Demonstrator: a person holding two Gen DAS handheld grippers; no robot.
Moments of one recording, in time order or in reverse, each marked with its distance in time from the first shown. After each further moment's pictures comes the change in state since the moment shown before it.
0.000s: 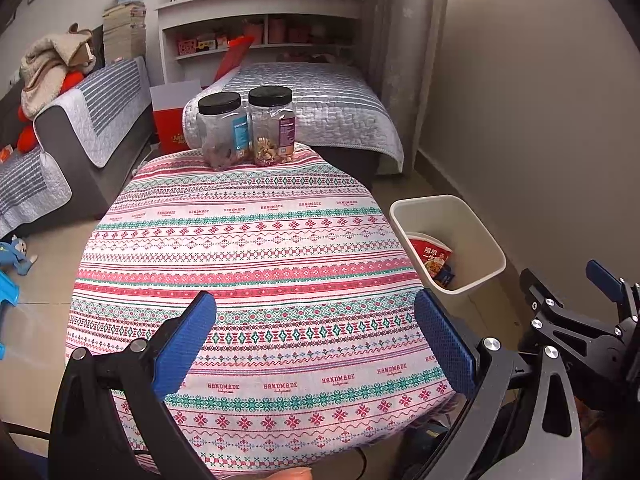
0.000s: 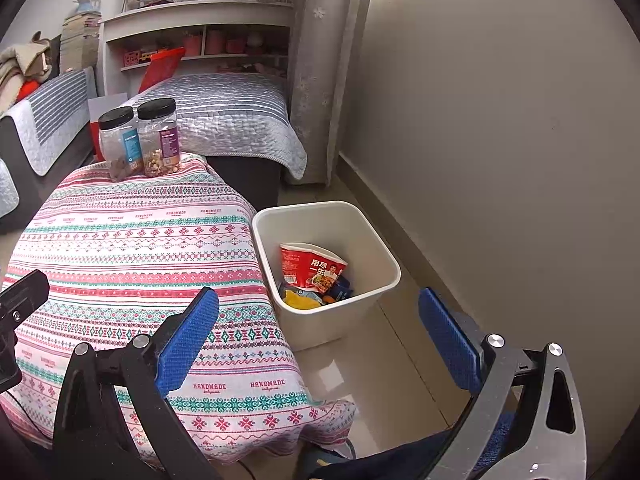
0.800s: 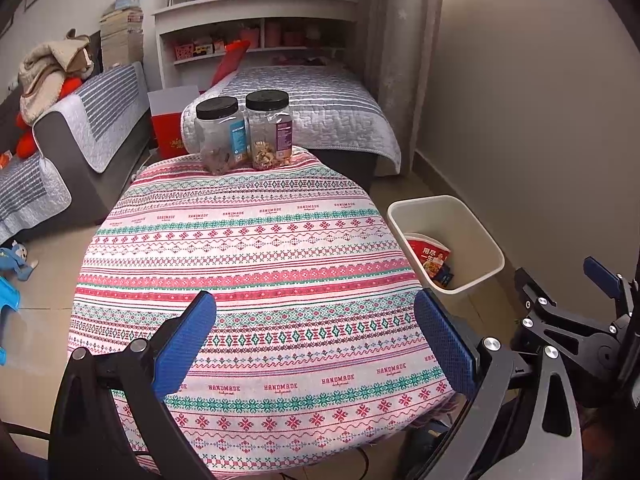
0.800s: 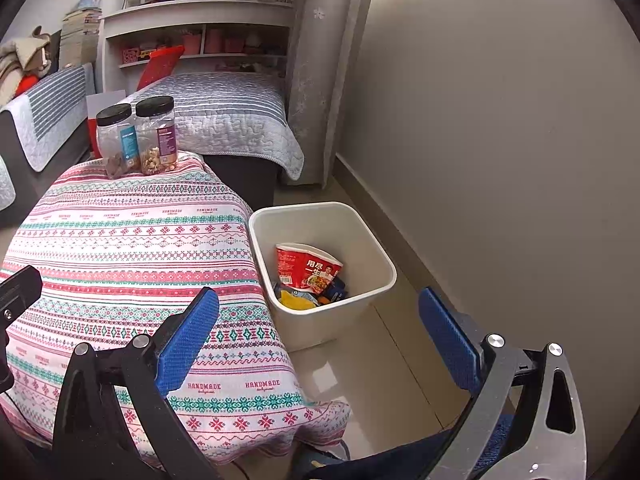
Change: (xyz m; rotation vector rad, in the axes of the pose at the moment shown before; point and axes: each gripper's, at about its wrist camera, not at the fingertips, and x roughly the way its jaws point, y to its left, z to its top) left arm -0.004 -0.005 -0.001 0.011 -0.009 0.001; right arm 0.001 0.001 -0.001 -0.012 -0.008 -0.017
